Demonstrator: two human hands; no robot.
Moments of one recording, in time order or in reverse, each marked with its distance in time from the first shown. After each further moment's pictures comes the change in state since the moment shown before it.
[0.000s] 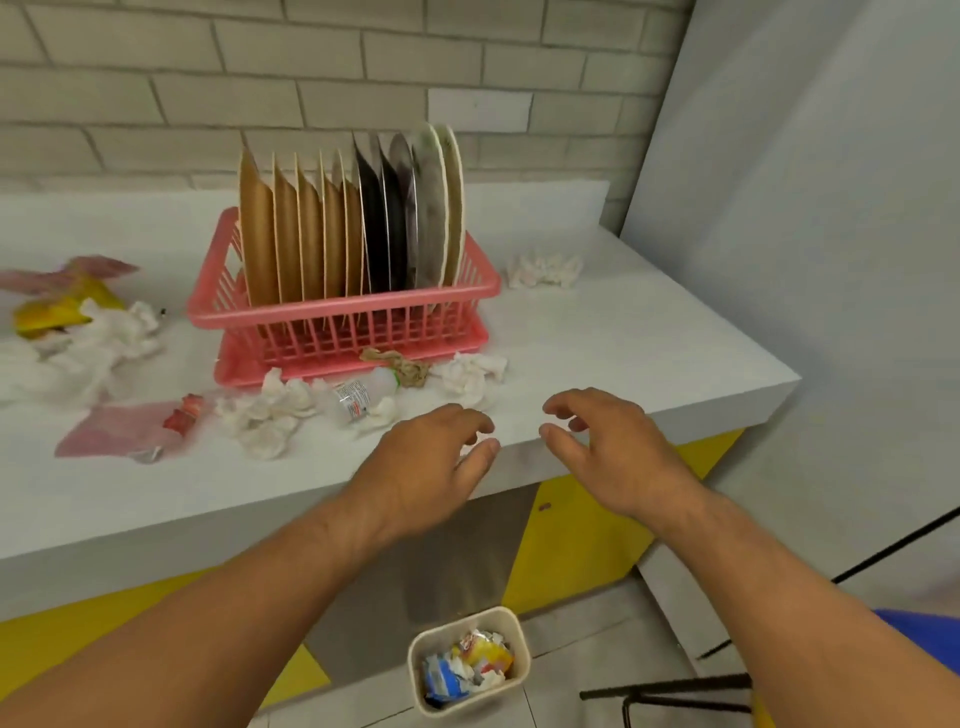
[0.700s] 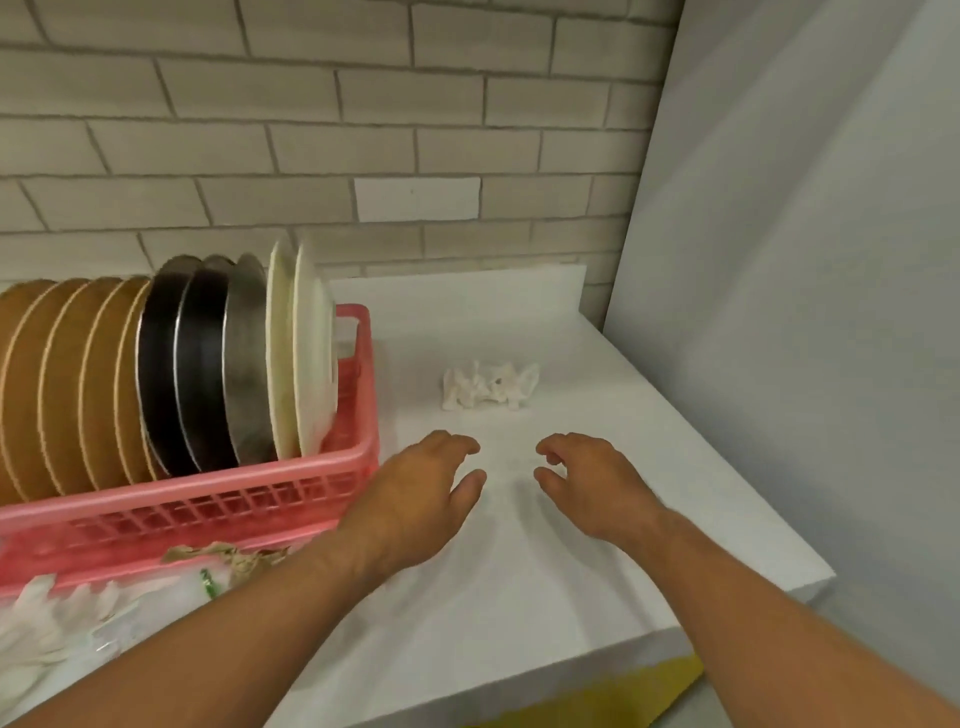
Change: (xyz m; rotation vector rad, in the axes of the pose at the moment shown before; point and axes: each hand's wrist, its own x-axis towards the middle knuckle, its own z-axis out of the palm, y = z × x) left_hand 0.242 0.032 0.049 0.090 0.034 -0.126; right_hand 0.215 0.173 -0.043 -0.084 -0.139 0.050
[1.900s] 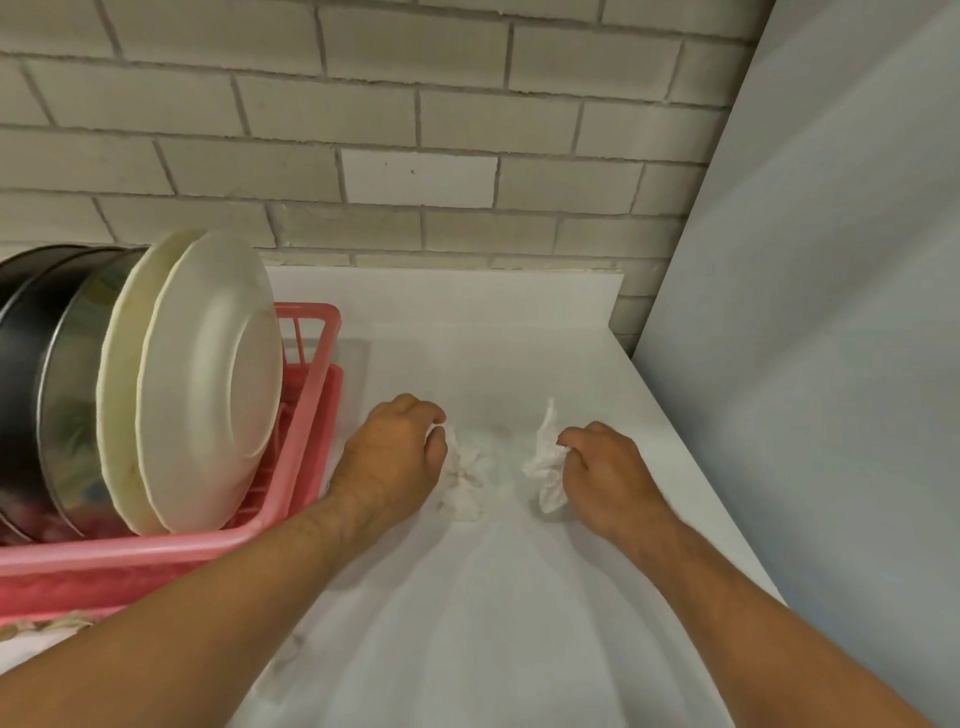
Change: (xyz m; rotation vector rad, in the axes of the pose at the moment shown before) left_hand 0.131 -0.025 0.039 0.039 0.213 -0.253; right_hand 0.110 0.058 -0.025 0.147 0.084 -0.056
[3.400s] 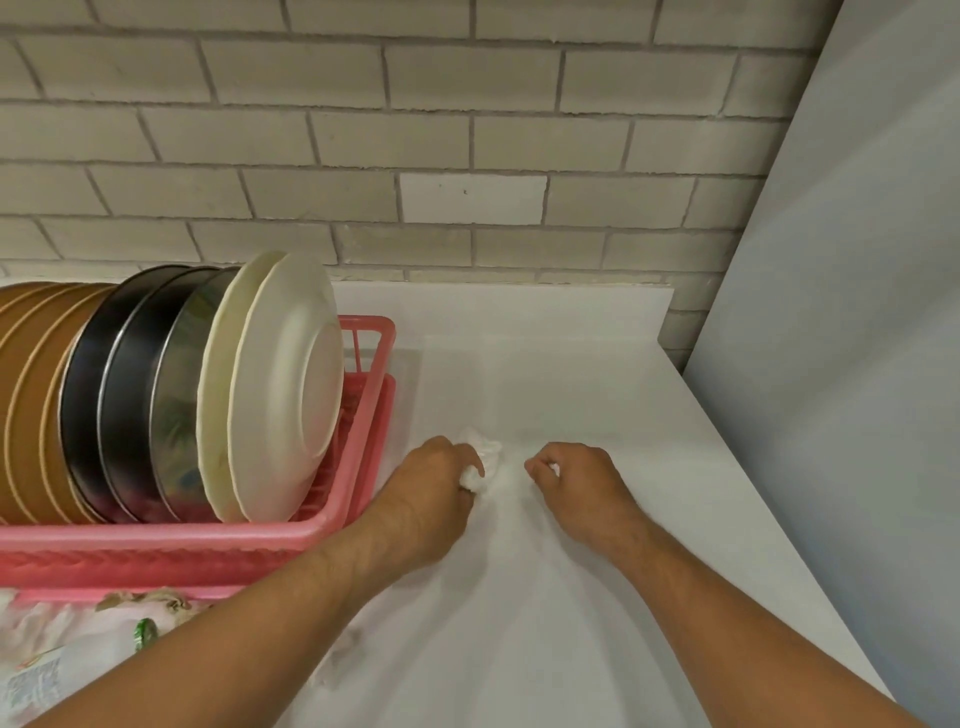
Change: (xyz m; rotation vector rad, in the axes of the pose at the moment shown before) left_hand -0.032 0.011 -0.033 -0.031 -0.259 -0.104; right_hand 0.016 -0.037 0.040 0.146 -0.139 0.013
